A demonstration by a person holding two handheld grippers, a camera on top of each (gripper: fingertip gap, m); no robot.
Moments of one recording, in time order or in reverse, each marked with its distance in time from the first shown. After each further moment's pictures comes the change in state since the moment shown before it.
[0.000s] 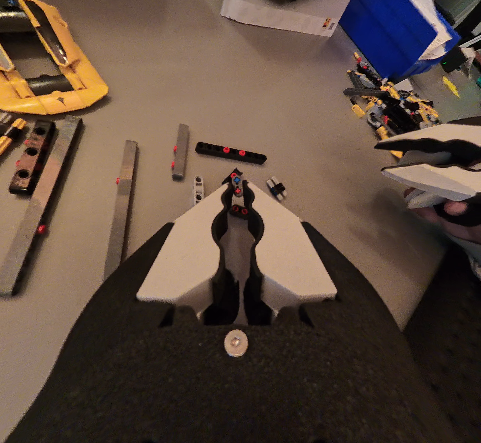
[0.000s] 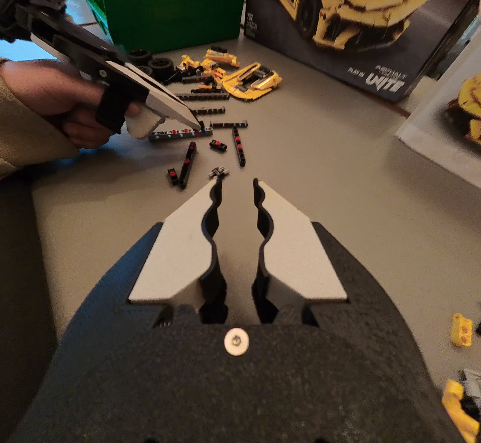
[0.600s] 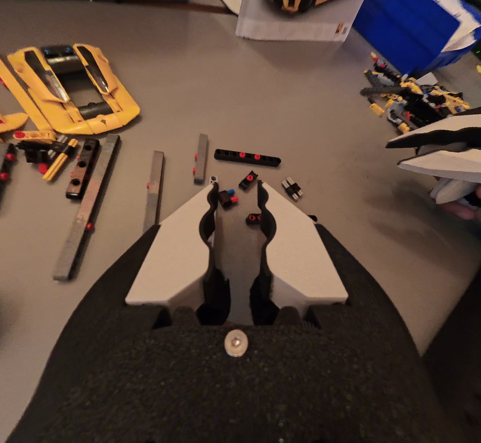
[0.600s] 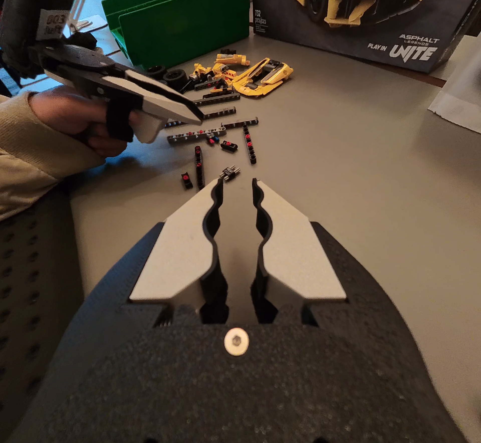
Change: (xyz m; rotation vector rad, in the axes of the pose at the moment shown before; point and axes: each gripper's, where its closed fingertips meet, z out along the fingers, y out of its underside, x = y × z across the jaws) left arm -0.009 -0.008 -0.016 0.069 -0.060 0.093; right arm -0.001 0.003 0.000 0.006 -0.092 0.151
